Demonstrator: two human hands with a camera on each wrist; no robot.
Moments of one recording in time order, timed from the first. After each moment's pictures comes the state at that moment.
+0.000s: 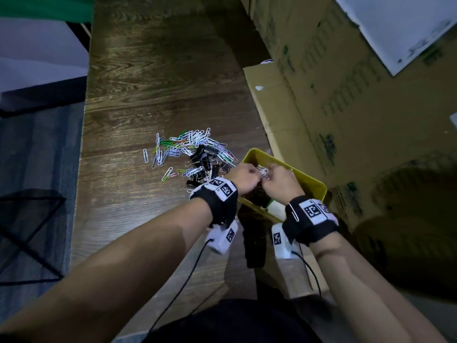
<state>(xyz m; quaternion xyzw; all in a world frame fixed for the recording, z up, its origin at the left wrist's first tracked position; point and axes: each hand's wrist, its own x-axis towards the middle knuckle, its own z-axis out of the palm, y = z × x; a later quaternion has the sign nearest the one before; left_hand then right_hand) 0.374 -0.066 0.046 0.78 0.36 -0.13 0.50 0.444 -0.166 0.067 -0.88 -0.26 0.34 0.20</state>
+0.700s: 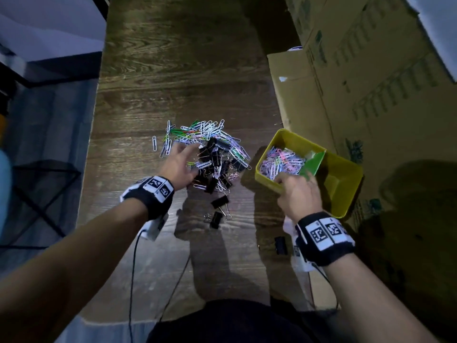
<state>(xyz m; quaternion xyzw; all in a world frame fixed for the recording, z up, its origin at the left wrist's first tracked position) 0.269 0.047 0.011 0.87 0.41 -0.05 0.27 0.452 -0.172 0.043 -0.88 -0.44 0.18 0.04</state>
